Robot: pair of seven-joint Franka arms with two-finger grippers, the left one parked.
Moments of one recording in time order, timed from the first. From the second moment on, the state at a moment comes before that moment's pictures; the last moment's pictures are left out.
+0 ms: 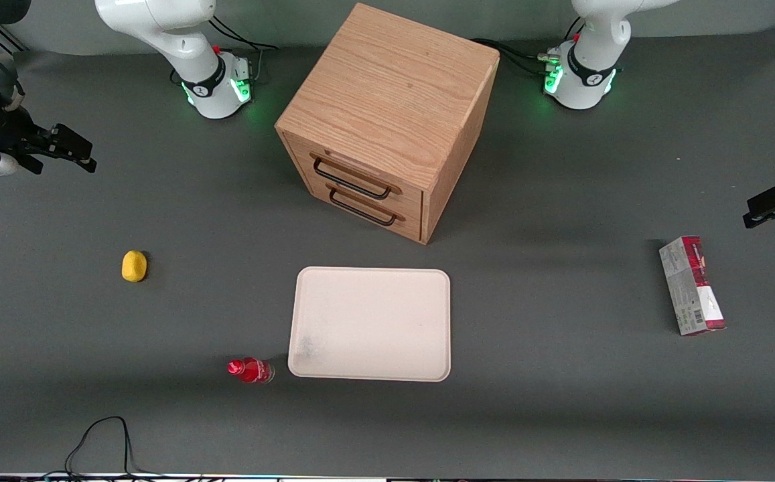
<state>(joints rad) 0.11 -0.25 -0.11 -1.91 -0.04 1.67 0.02</state>
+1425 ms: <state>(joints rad) 0.15 0.80 0.10 -0.99 0.00 1.88 0.02</state>
